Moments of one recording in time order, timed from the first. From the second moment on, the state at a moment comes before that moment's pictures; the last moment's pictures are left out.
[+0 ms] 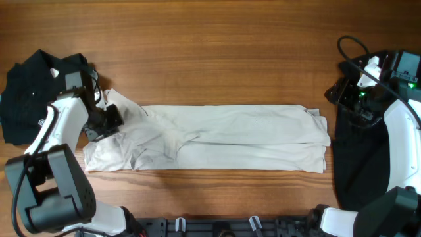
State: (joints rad) left arm 0.25 1.69 1.02 -0.86 0.10 -0.21; right arm -0.33 1.49 1.20 -0.94 -0.31 0.15
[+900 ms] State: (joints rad) left arm 0.25 1.68 1.03 -0.98 -0.05 -0.33; right arm -0.30 1.82 1.20 -0.82 -0.47 -0.06
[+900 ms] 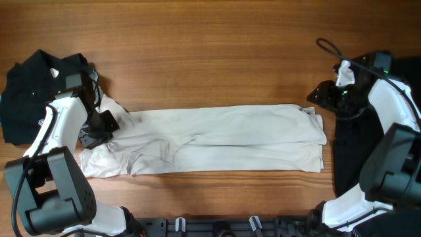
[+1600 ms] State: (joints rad) left arm 0.25 1.68 1.03 -0.99 -0.05 -0.34; right arm -0.16 1.85 1.20 -0.86 -0.12 0.13
